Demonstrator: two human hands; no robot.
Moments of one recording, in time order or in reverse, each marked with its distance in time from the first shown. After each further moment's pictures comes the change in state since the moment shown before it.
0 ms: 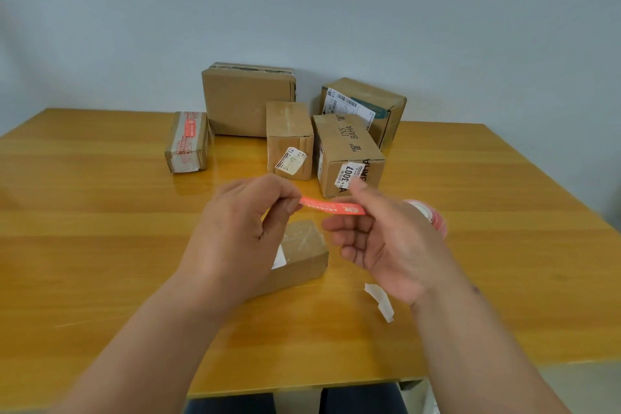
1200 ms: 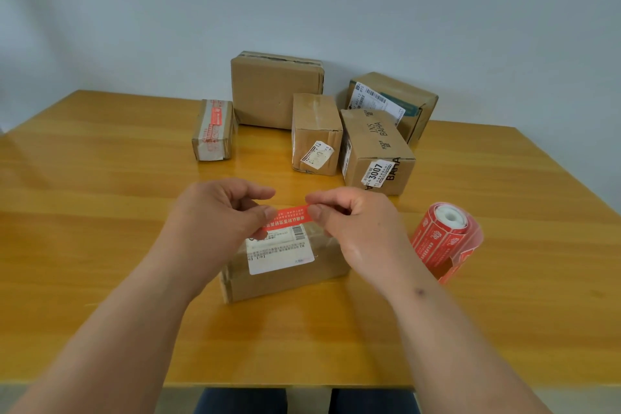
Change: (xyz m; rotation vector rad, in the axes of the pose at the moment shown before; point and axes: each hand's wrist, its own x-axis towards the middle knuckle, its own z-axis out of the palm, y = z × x) left_hand -0.003 -0.039 -0.032 -0.327 -0.132 -0.716; right_hand 0.020 0.018 0.047 -0.748 0.028 -0.358
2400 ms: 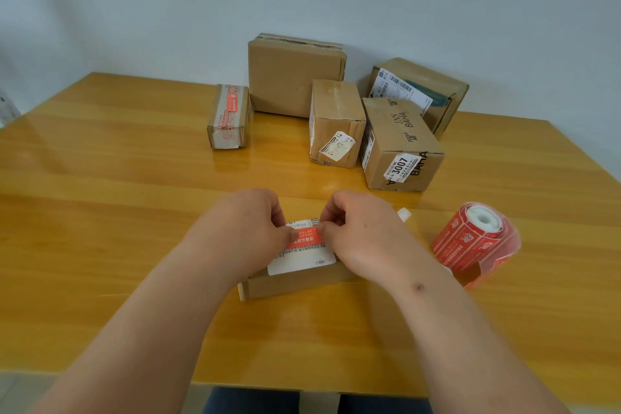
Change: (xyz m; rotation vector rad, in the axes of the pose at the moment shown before) left_hand 0.019 -0.006 0.011 0.721 -0.166 -0.070; right_hand 0.021 0.006 0.019 -0.467 -0.153 -0.020
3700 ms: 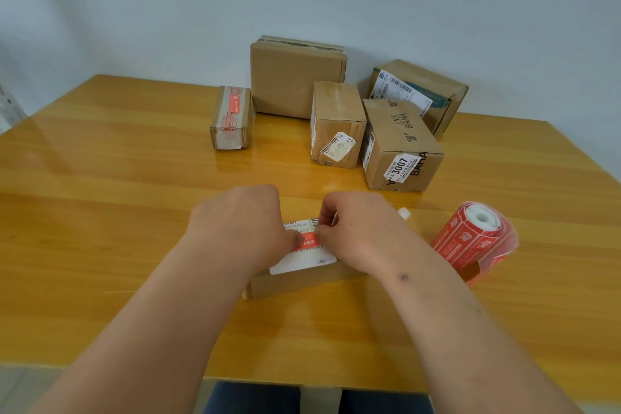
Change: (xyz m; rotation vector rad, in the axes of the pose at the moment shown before) left_hand 0.005 0.006 -0.001 0.370 0.047 -0.028; right_hand 0.005 -0.004 -0.001 -0.191 -0.036 -0.047
